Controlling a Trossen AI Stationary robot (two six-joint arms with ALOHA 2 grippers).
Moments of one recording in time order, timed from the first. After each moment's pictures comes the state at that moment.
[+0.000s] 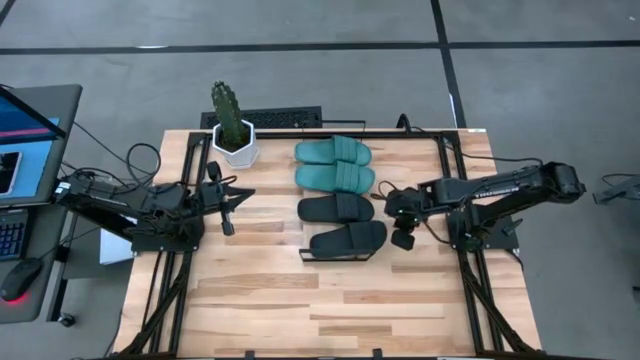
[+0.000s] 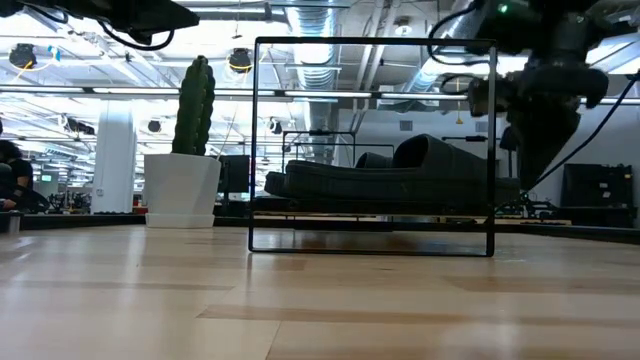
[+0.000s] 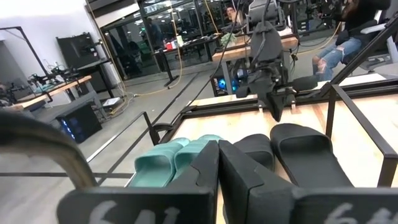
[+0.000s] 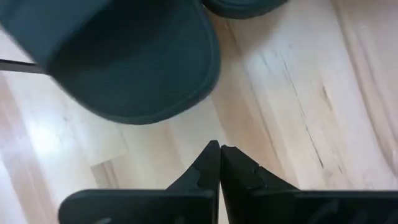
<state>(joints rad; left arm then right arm) -0.20 0.52 0.44 0.06 -0.50 0.22 0.00 1.20 0.71 -0.76 -0.05 0.33</state>
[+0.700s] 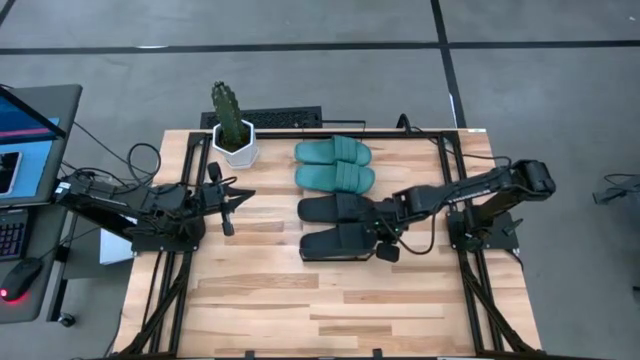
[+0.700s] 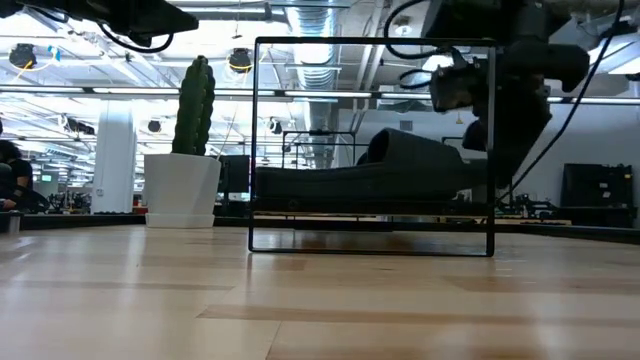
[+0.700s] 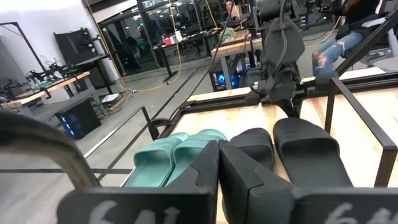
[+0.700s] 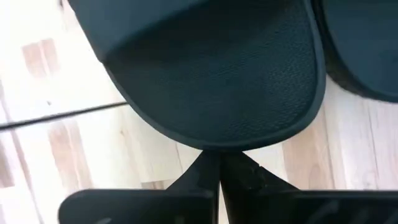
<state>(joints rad) -0.20 0.52 0.44 0.04 -0.50 0.21 0.09 1.48 0.91 -0.74 -0.13 0.28</state>
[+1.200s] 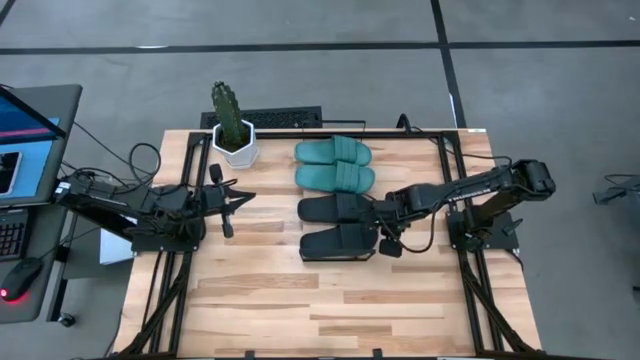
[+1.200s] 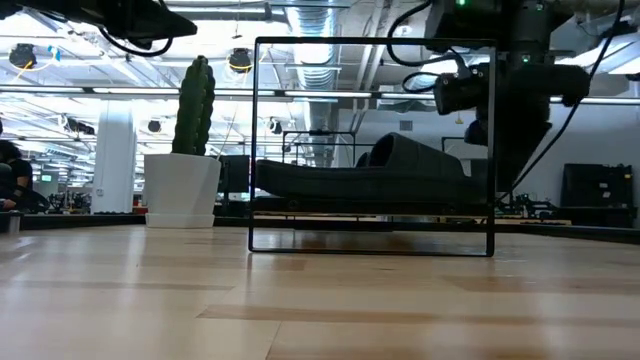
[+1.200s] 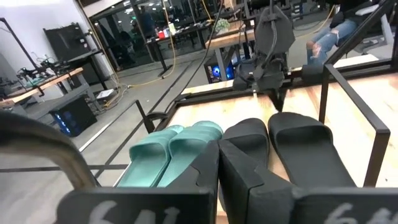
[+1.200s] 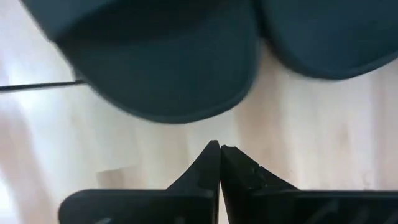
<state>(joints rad) -0.20 0.52 0.44 -0.01 -0.49 0.21 0.08 1.48 0.93 -0.84 -0.04 0.24</state>
